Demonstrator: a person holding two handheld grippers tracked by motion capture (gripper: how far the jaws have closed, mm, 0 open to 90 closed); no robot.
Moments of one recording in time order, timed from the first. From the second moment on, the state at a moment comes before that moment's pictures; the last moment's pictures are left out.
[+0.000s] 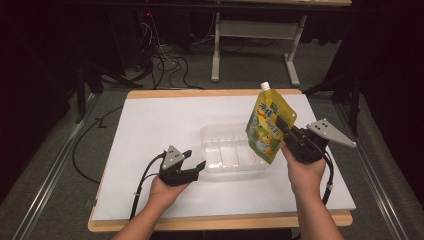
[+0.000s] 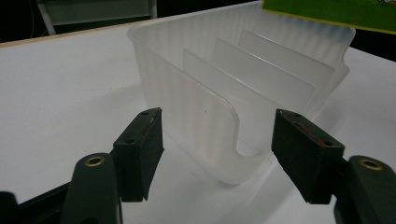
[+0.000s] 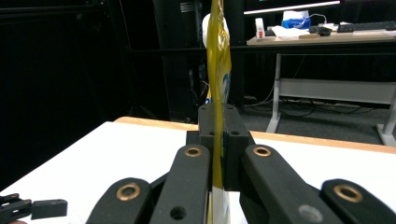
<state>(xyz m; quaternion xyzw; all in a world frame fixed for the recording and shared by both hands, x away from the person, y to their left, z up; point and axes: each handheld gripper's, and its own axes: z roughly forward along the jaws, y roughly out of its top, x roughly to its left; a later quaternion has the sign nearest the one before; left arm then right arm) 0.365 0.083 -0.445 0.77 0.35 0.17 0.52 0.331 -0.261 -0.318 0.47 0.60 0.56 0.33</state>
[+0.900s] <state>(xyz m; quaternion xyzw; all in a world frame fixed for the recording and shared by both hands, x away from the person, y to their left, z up) 0.371 0.062 -0.458 0.78 0.34 0.21 0.48 0.363 -0.222 -0.344 0.48 0.60 0.54 0.34</state>
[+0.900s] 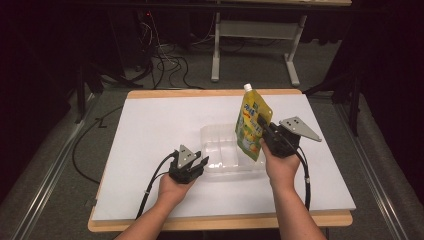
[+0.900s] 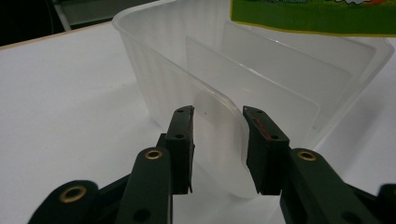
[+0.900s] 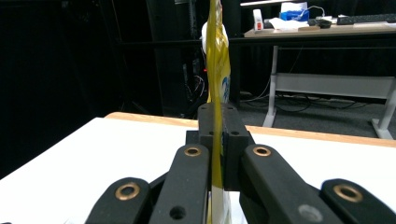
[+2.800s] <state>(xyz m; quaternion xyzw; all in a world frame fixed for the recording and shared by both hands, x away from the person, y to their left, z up) 0.368 0.061 -0.456 0.78 0.35 0.21 0.47 0.361 -0.216 -0.392 0.46 0.61 0.55 0.33</state>
